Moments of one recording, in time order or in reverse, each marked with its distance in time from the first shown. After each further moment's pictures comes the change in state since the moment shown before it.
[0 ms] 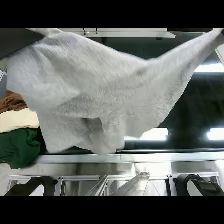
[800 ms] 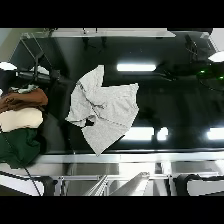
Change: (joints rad) left arm 0.179 -0.797 -0.128 0.172 0.019 0.089; right arm 0.018 -0.871 0.058 -0.007 -0.009 -0.027
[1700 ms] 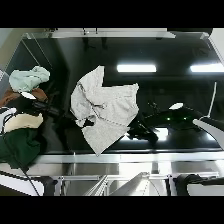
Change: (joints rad) left arm -0.018 -0.015 -0.414 0.206 0.114 0.010; right arm 0.272 0.014 -0.724 0.222 -0.082 -0.057
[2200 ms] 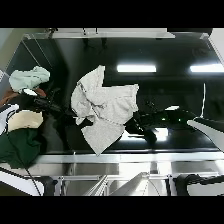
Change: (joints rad) left arm -0.011 -0.041 0.065 0.001 0.000 0.018; right arm 0.036 -0.025 -0.009 0.192 -0.031 -0.154
